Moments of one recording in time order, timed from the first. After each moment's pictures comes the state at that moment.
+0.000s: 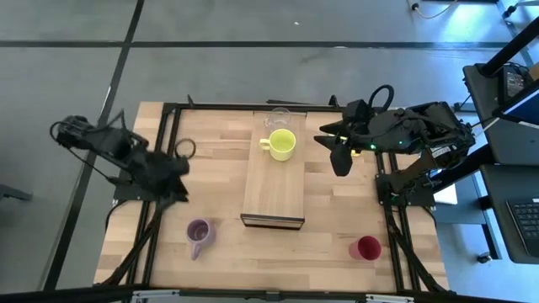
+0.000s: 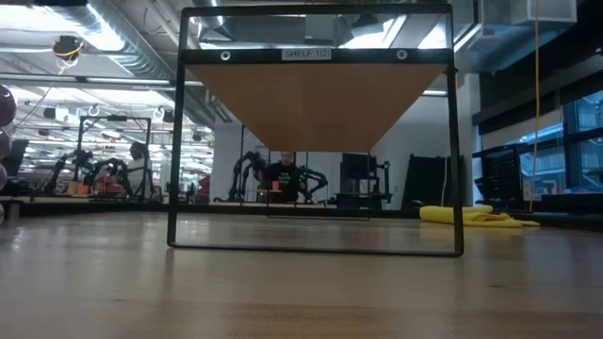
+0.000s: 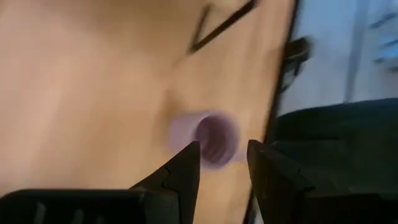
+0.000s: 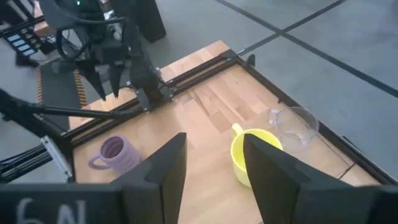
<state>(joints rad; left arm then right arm) -0.38 0.89 1.18 -1.23 0.09 -0.82 0.28 1.59 2.33 -1.34 0.55 0.60</state>
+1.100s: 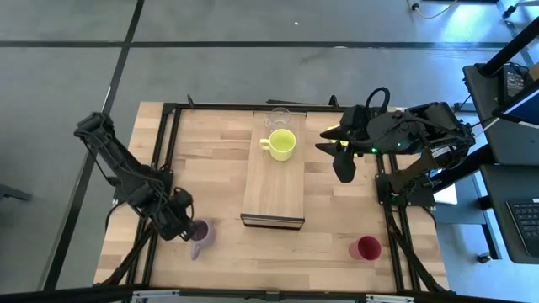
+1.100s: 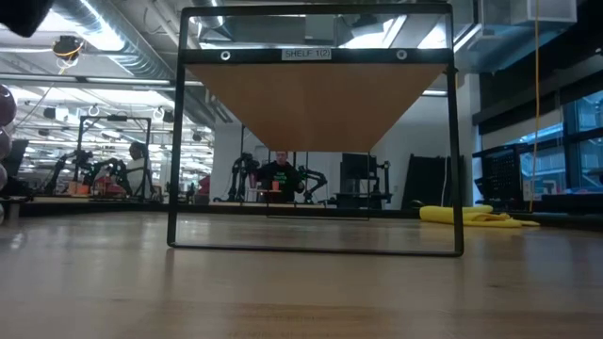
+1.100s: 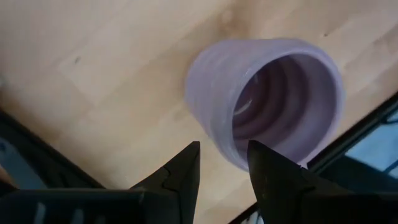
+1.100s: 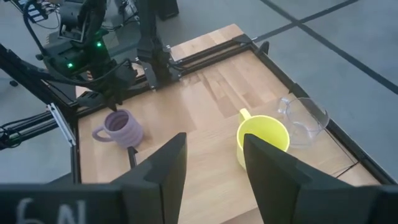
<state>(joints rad) -0.82 1.13 0.85 -0.98 -0.08 -1.79 0.28 1.59 2.33 -1.38 0.47 0.53</state>
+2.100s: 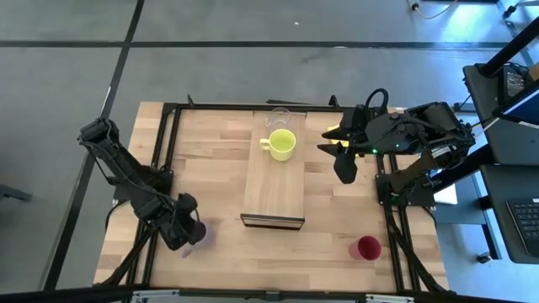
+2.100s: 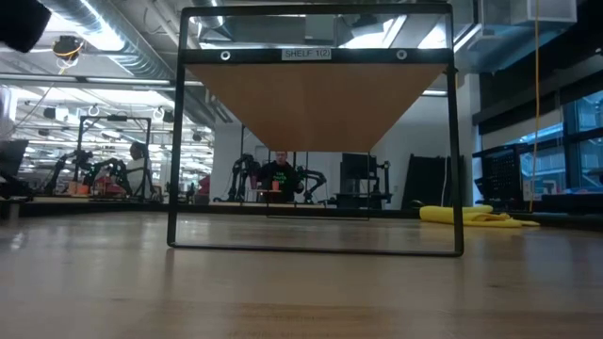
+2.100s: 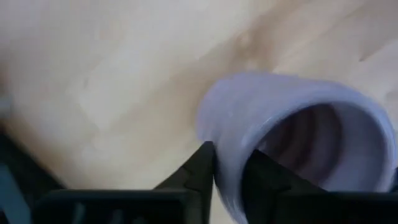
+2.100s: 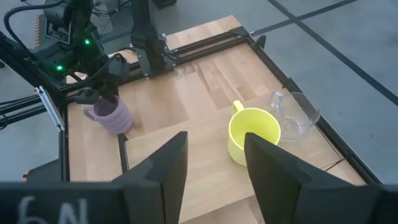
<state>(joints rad) -0.84 1.28 0.85 -0.96 -0.18 -1.83 0.28 1.59 2.33 -1.43 0.47 0.49</state>
